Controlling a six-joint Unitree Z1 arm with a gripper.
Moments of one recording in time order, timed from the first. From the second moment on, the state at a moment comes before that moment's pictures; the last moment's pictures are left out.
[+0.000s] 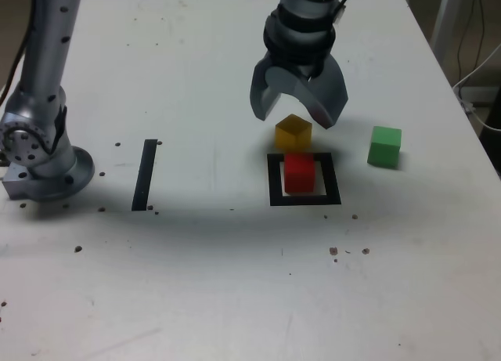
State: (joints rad) arm 0.08 2.05 -1.53 1.21 0.22 0.52
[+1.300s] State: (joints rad) arm 0.08 2.15 -1.58 1.22 0.15 0.51
